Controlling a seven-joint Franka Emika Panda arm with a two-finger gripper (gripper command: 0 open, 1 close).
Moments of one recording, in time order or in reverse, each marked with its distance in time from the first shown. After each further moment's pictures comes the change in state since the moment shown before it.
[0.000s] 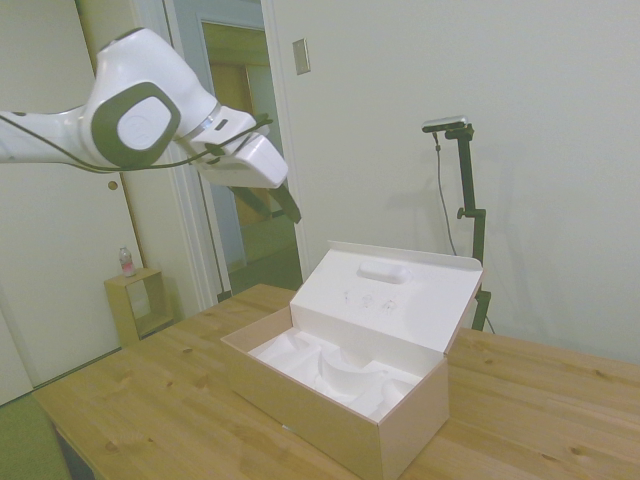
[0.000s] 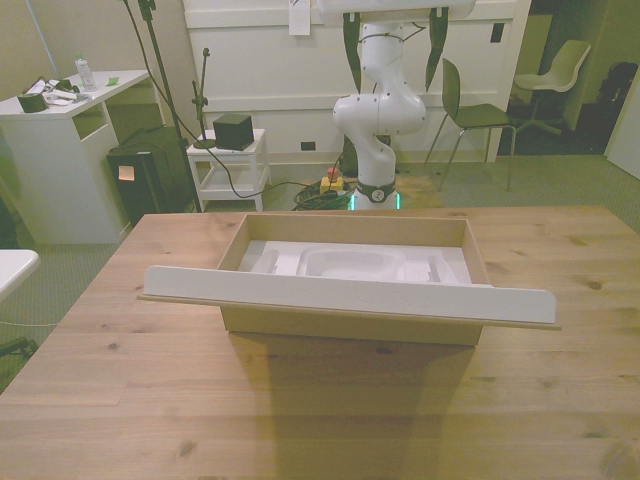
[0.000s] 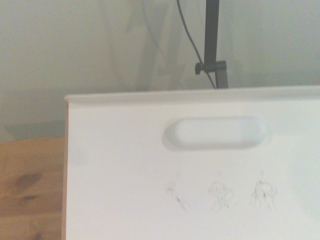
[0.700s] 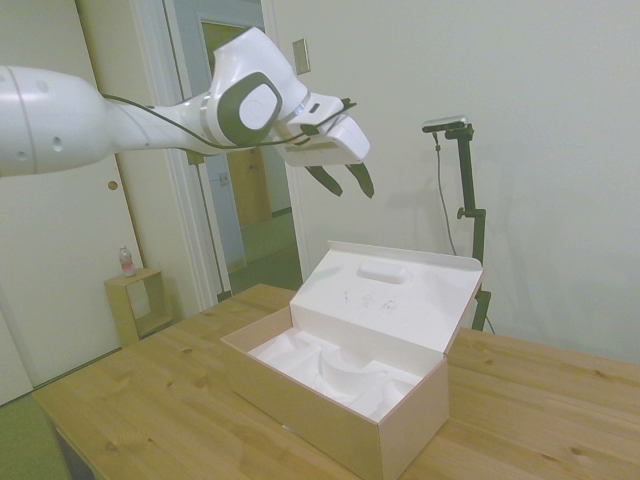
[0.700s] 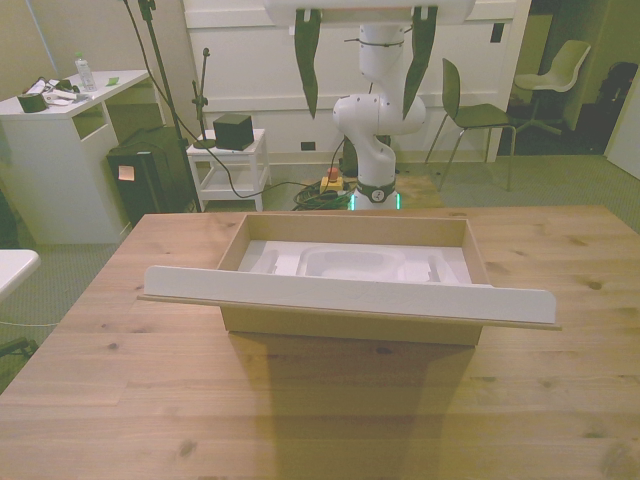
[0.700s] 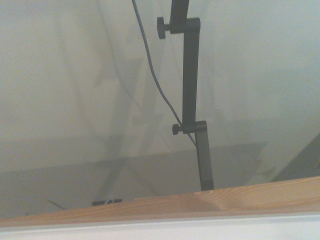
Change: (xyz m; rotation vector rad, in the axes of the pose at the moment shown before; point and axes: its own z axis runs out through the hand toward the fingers) arm 0.106 -0.065 0.092 -0.029 0.044 0.015
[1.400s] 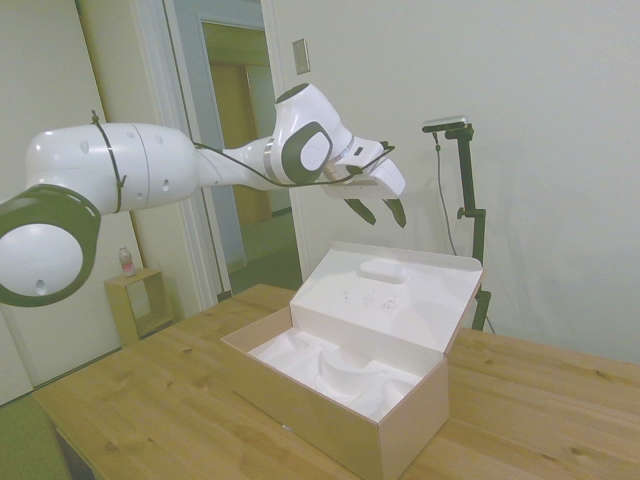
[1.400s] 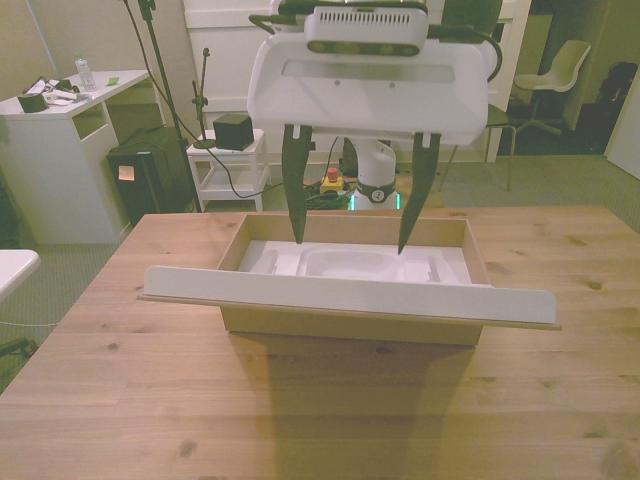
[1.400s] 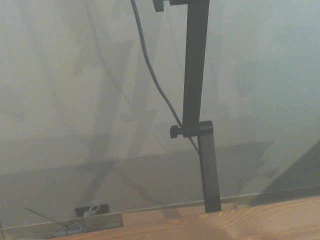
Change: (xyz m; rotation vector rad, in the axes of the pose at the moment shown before) arm 0.007 -0.032 0.121 -0.046 0.021 -0.009
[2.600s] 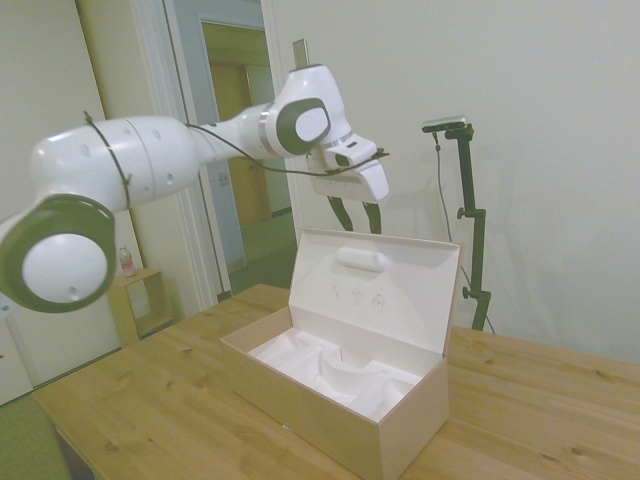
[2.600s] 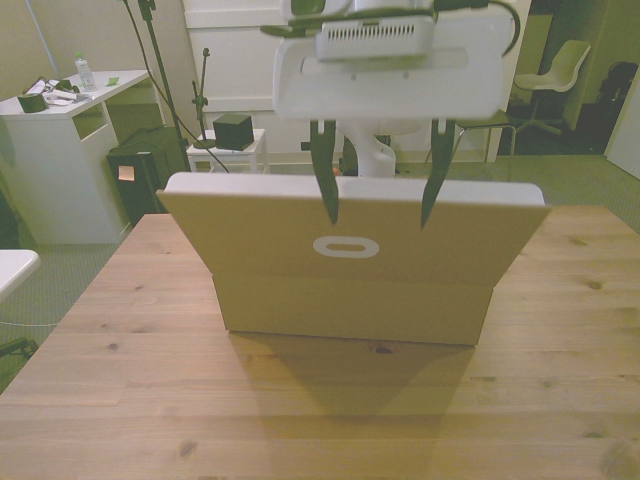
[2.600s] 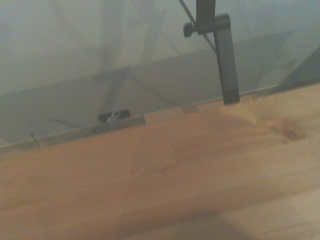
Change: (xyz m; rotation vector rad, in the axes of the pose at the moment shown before) arm -0.014 0.008 -0.058 -0.200 -0.317 0.114
